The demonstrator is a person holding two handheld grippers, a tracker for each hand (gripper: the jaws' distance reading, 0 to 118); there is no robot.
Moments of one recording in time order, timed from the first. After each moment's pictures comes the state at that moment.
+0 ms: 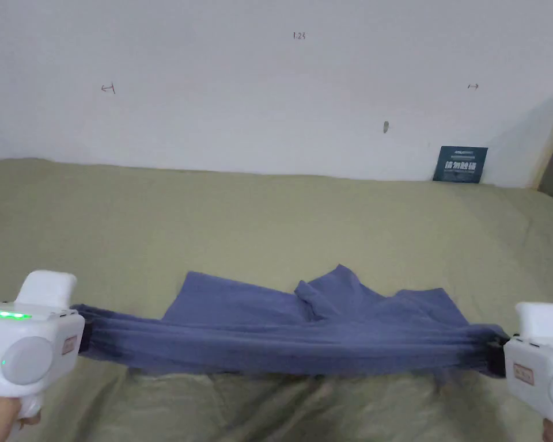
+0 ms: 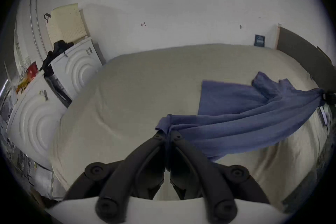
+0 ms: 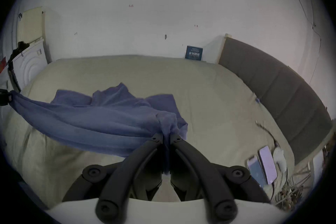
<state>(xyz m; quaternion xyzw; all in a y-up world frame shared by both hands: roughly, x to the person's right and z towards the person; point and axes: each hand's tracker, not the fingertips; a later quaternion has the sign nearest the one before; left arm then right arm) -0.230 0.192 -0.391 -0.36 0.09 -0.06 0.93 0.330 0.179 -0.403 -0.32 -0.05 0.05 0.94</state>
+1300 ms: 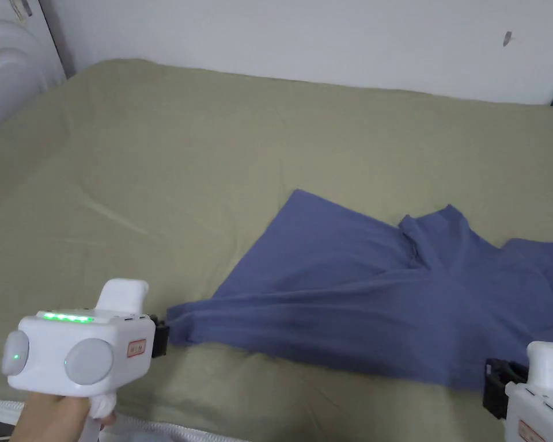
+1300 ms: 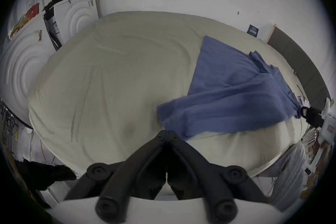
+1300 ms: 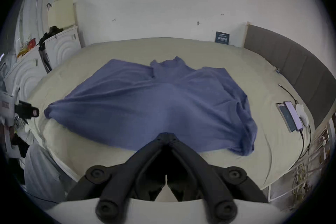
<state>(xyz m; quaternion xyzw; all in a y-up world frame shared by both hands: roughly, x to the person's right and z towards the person) -0.275 0.119 -0.259 -0.44 0.05 0.06 0.89 0.195 0.110 -0.278 -0.34 0.07 0.02 0.94</state>
